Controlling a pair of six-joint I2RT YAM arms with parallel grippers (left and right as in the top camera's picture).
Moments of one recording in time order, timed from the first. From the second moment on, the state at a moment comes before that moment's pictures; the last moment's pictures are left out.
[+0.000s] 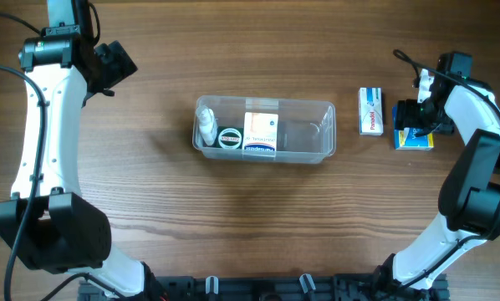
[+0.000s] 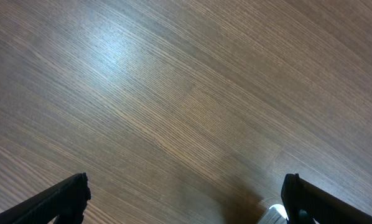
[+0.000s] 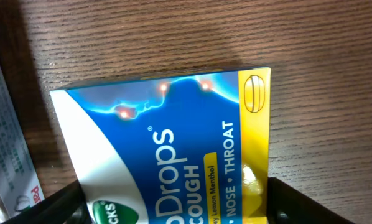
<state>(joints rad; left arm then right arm) 0.11 1.79 1.71 -1.09 -0.12 -0.50 -0.30 1.98 1.33 -0.72 0.07 -0.18</state>
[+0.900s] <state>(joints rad) 0.11 1.79 1.71 -1.09 -0.12 -0.50 -0.15 1.66 1.48 -1.11 -0.10 0.10</state>
